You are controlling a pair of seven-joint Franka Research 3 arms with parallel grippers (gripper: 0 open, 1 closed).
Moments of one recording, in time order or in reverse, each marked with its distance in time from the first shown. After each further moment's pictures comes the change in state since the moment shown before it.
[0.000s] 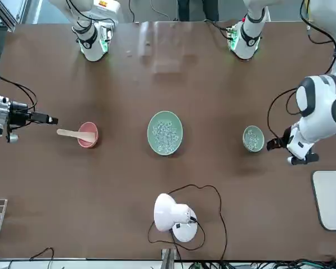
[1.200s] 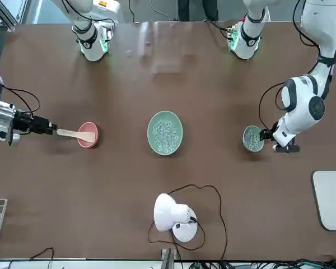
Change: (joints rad) left arm 0.050 0.031 -0.027 -0.205 -0.021 0.191 0.162; right arm -0.088 0.120 0.002 -0.058 0.032 0.174 -0.381
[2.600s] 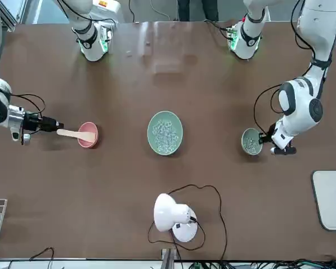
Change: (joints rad) left arm 0.003 0.026 -0.018 0.018 -0.141 0.027 0.074; right arm -0.055 0.117 0.006 0.007 0.040 -0.083 -0.122
